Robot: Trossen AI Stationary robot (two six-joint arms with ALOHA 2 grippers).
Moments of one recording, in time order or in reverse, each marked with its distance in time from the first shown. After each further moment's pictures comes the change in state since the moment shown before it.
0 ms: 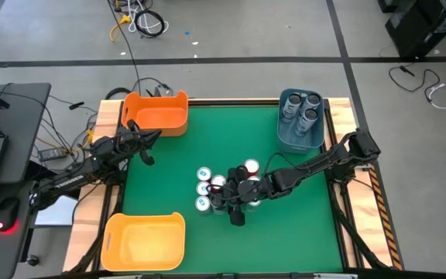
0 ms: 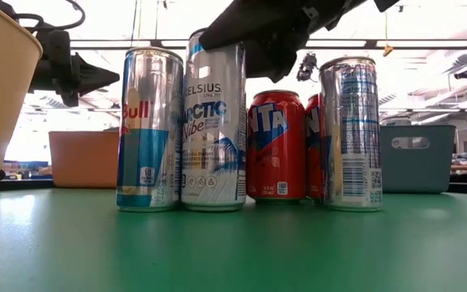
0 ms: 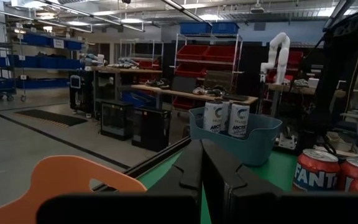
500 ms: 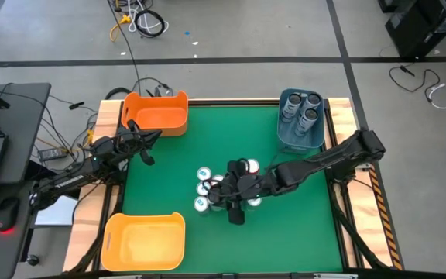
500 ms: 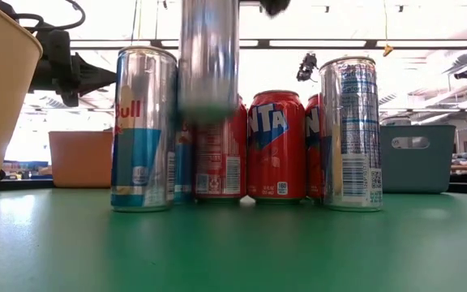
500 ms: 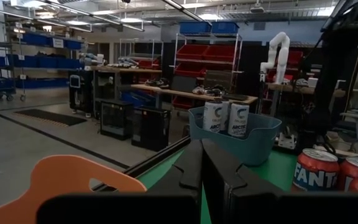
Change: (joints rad) left arm 0.000 0.000 0.000 0.000 0.002 0.000; right arm 0.018 -0.062 0.288 -0.343 0.056 -0.004
